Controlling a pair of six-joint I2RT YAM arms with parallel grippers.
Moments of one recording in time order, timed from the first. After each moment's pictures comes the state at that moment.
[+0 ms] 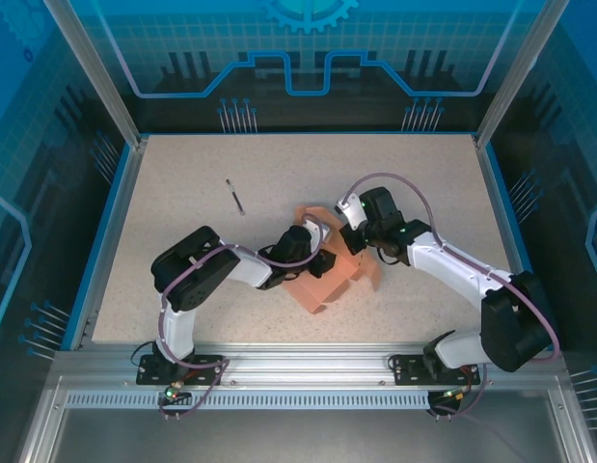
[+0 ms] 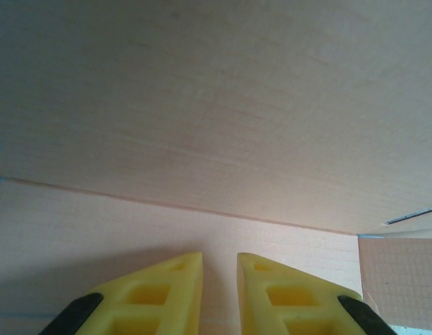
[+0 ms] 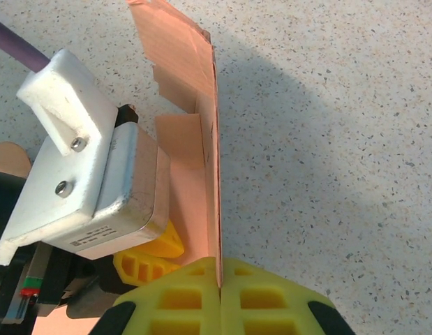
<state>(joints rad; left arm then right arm) -0.75 1.96 0.82 0.57 0.18 -0.35 0.51 1.38 0.90 -0.33 -0.09 -0.13</state>
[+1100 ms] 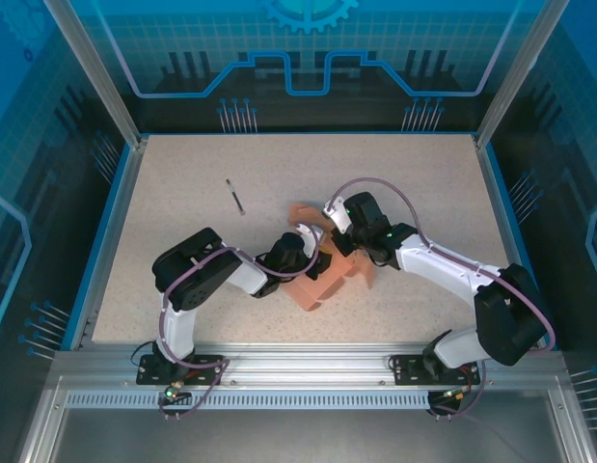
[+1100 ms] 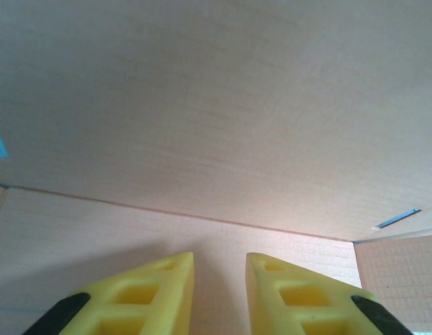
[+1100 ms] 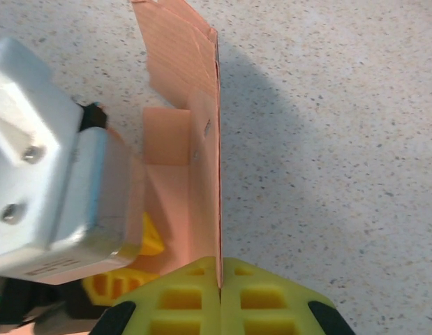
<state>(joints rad) -0.75 1.97 0.72 0.75 0.10 -0.32 0.61 1.43 0.91 -0.27 0.08 -0.20</state>
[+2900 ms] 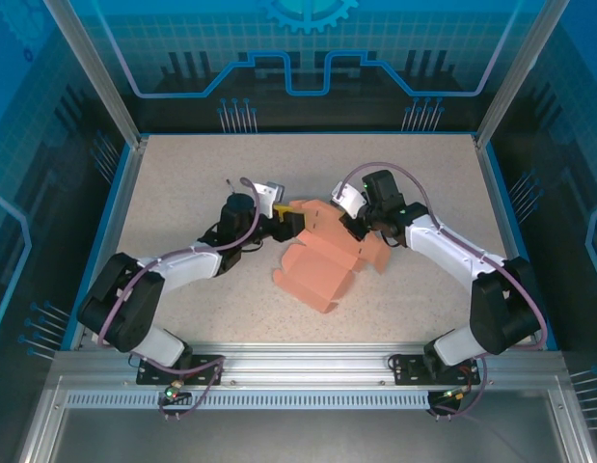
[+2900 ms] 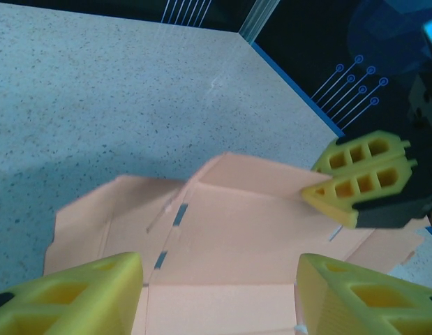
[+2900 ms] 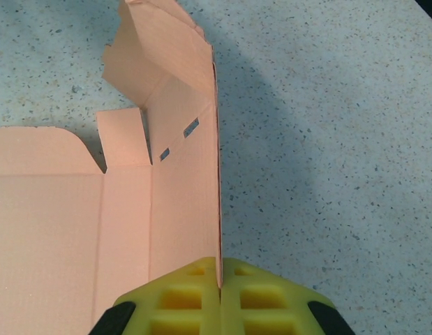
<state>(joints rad) -0.47 1.53 0.74 0.45 0.37 -0.39 0.44 1.49 1.04 -0.38 -0.18 -0.48</state>
